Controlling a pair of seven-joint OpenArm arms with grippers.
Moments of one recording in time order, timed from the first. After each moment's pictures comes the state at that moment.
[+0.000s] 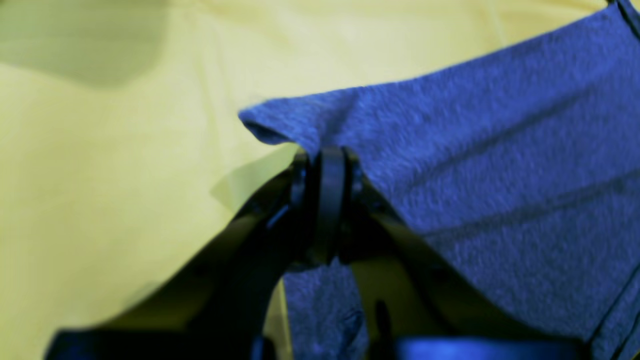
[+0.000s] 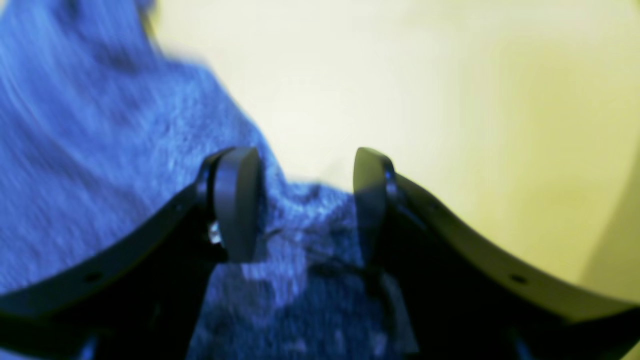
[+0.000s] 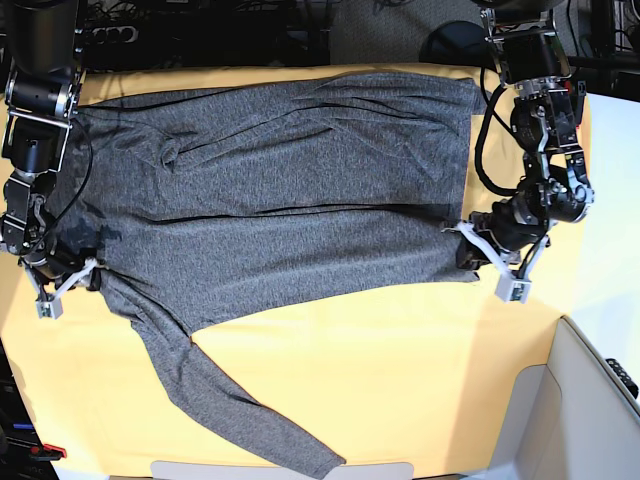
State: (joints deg) left arm -7.0 -13.0 -12.0 96.1 -29.9 -17.3 63.5; right arm 30.5 28.4 8.6 37.2 12.7 29.7 -23.8
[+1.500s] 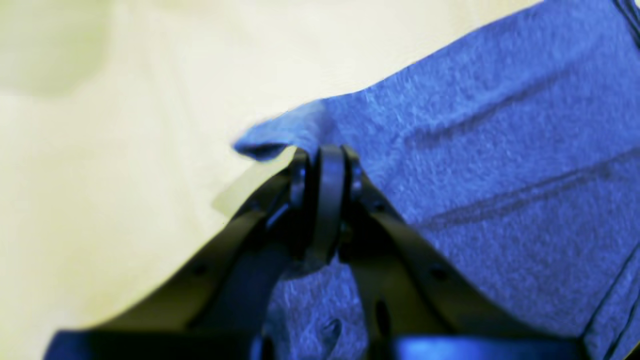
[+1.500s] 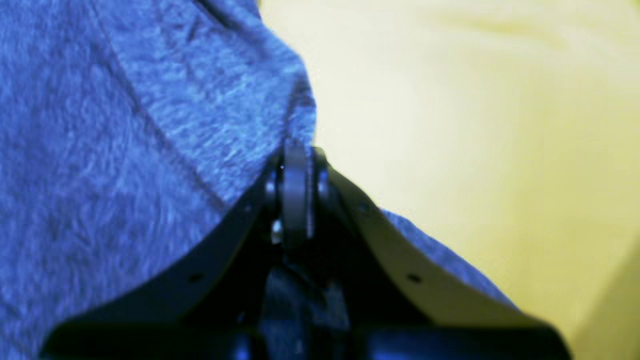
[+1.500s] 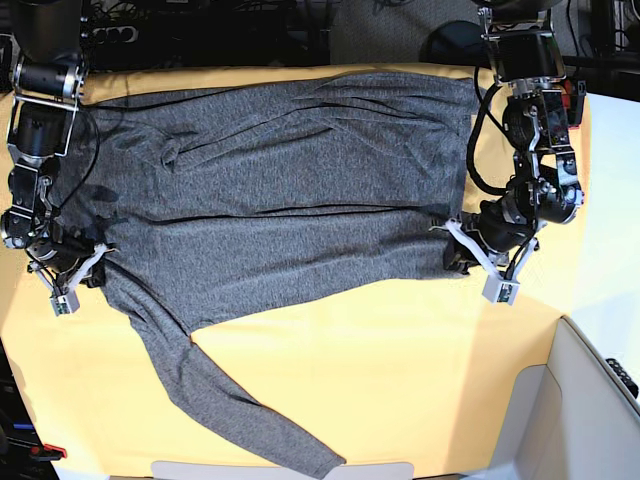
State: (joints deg) left arm -6.5 -12.7 -10.4 96.6 -30.0 -17.3 61.7; right arm 24.9 28.0 8.8 48.5 8.6 37.3 -24.9
